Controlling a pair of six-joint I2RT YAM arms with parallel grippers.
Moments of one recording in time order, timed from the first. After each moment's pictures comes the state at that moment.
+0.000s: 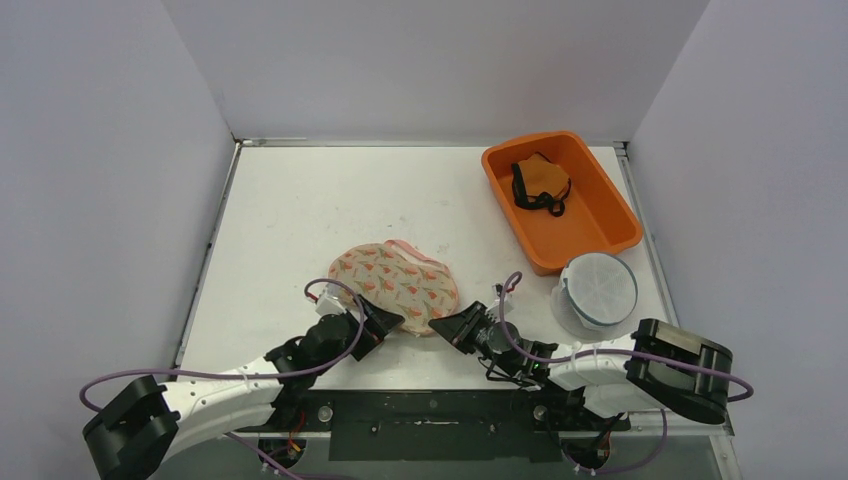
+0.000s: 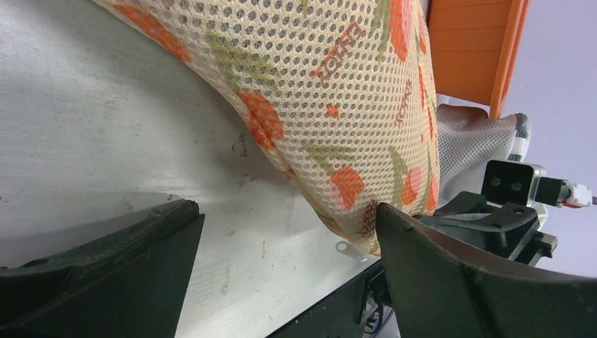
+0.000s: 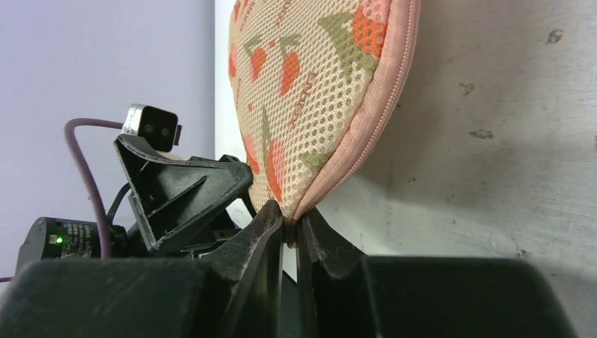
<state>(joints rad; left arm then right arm) -0.91 0.83 0.07 0.24 -0.23 -1.39 1.13 1.28 0.16 0.78 0.33 1.34</state>
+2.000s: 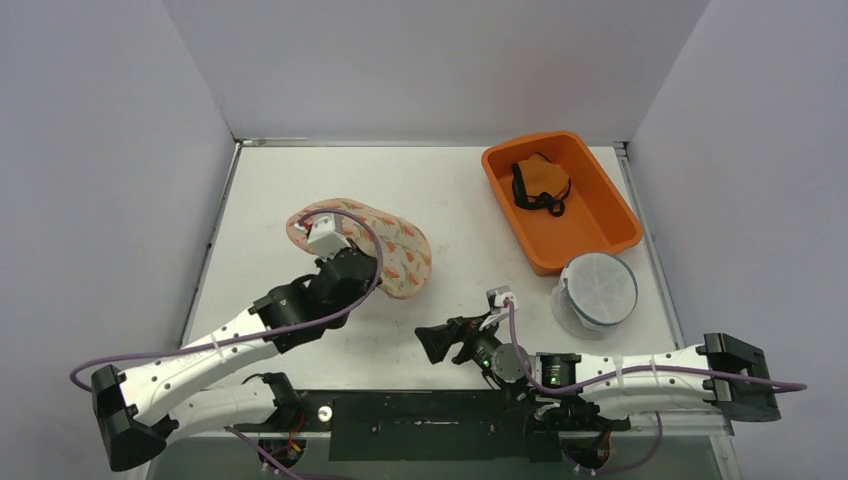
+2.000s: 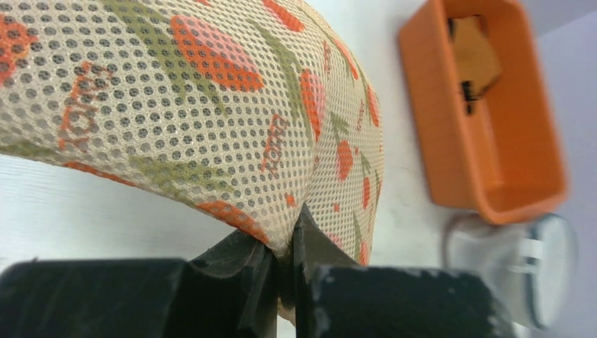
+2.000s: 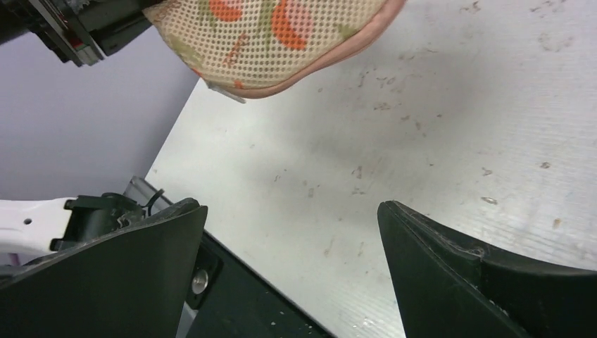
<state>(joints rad) -0.96 0.91 0.82 -0.43 -0.67 -1.02 1.45 0.94 0.36 0.34 0.70 0.82</state>
